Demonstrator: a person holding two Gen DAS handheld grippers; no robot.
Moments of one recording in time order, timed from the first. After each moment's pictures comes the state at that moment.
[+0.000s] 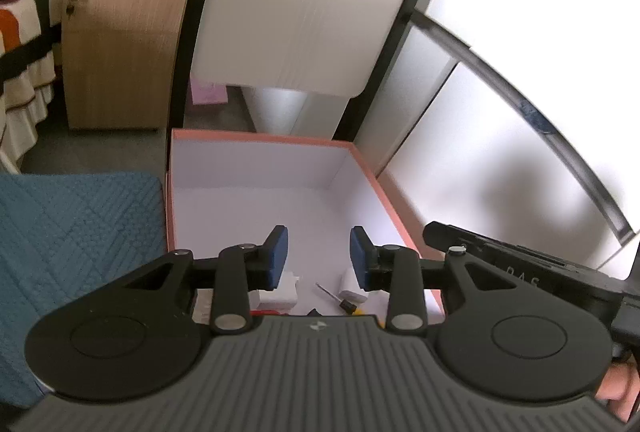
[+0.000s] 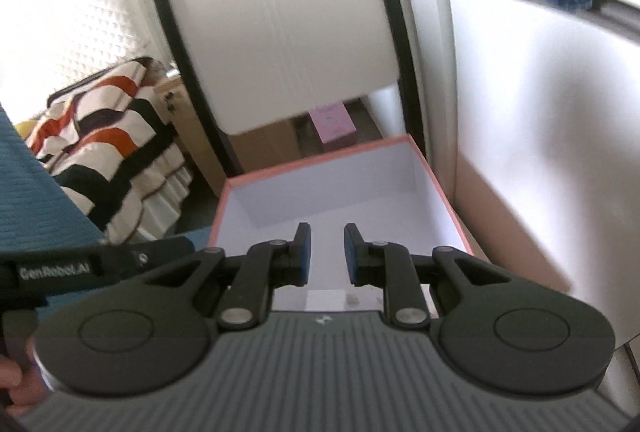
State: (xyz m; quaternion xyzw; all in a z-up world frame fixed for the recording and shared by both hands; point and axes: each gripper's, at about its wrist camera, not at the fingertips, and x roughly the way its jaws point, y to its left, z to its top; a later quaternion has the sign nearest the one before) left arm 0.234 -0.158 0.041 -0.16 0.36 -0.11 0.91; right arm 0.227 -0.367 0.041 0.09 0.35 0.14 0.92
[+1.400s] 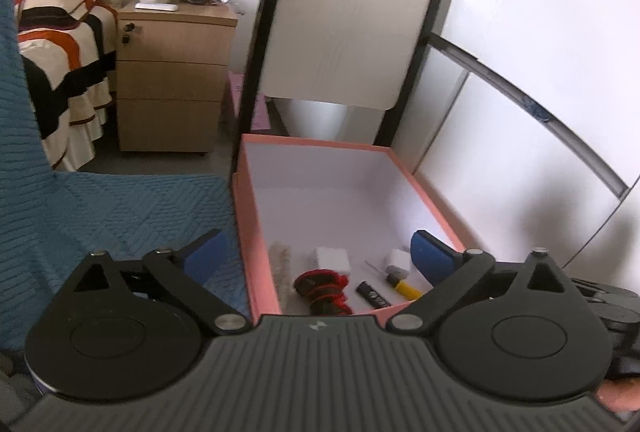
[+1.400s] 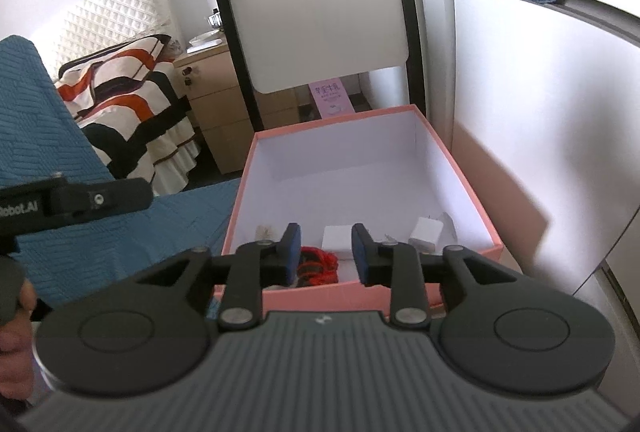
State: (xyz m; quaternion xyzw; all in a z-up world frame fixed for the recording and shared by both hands) left arm 0.112 -0.117 0.049 -0.13 0.32 -0.05 0.94; right arm 0.125 -0.345 0.038 0.06 0.35 0.13 0.93
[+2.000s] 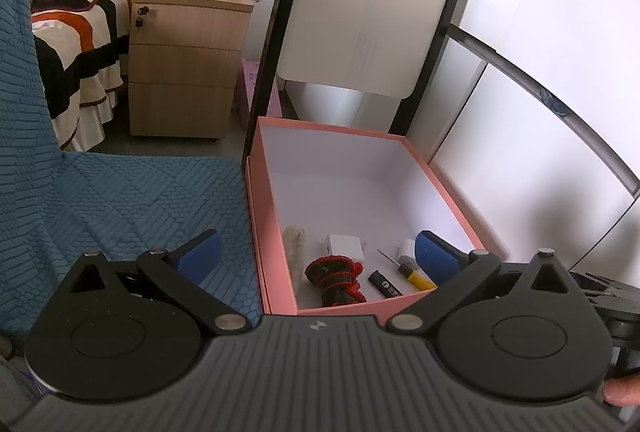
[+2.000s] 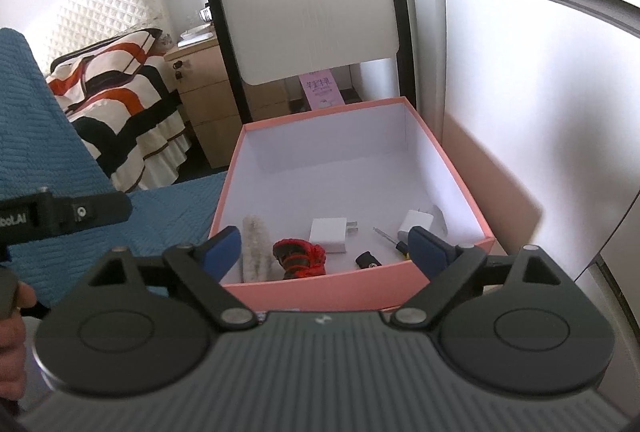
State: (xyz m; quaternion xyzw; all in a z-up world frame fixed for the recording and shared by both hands) left arm 0.115 -0.113 0.033 -0.14 0.34 -0.04 0.93; right arm 0.129 -0.348 0.025 0.05 0.36 0.12 0.93
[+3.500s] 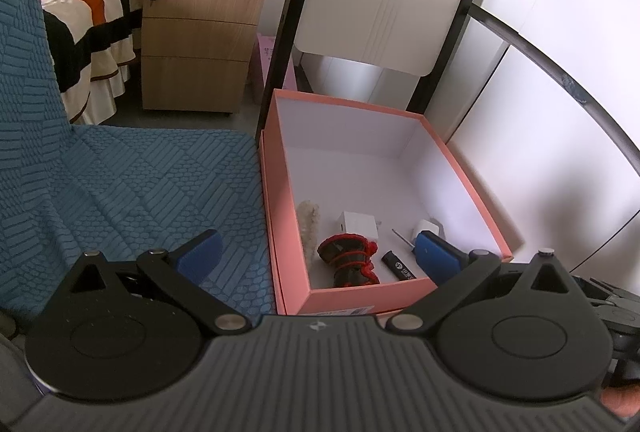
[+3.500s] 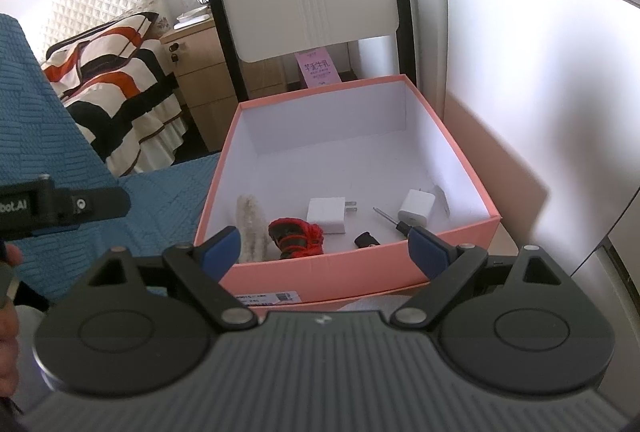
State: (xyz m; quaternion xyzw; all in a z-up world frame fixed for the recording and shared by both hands) left arm 0.123 -0.114 0.020 -0.15 0.37 -0.02 0.92; right arm 0.138 -0.347 0.010 0.05 0.38 0.12 0.92
